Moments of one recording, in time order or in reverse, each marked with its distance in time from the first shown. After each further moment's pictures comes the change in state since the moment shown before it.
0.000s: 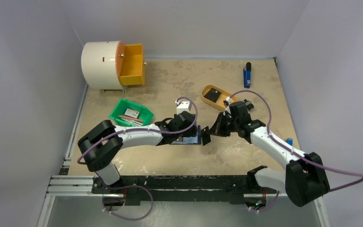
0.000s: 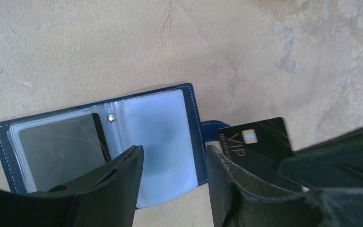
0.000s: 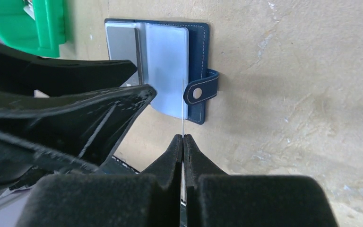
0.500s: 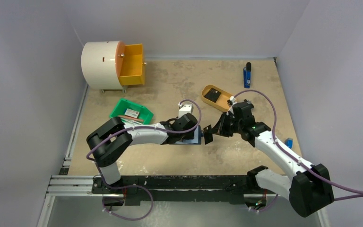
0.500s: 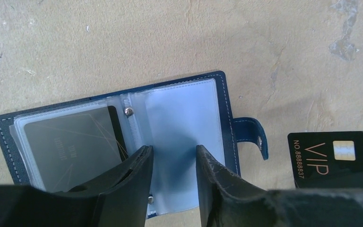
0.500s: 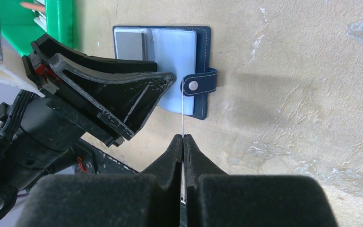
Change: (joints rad) left arm -0.010 0.114 0.050 -0.074 -0.016 0.013; right arm 0.000 -0.138 0.000 -0.080 0.072 0.007
